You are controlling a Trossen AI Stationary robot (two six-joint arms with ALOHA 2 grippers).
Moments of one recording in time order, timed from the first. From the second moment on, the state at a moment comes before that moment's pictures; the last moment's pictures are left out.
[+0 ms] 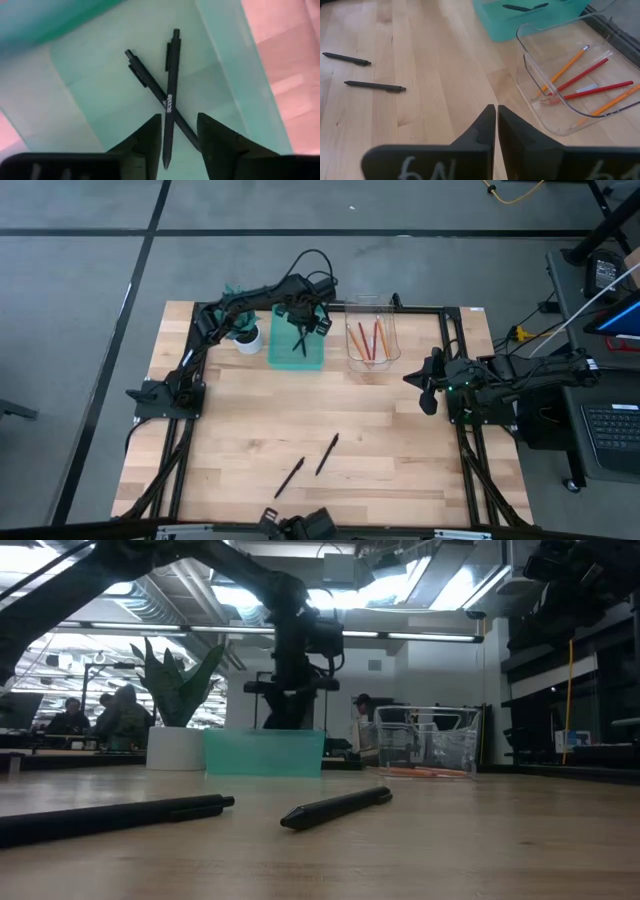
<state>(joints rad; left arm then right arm) 0.55 2.20 1.96 -1.19 -0.10 -0.60 0.13 0.55 0.54 -0.62 0.32 0.33</state>
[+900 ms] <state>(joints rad) 0.06 2.19 2.17 -1.57 0.04 -0.32 0.13 0.55 0.54 -0.62 0.32 0.38</state>
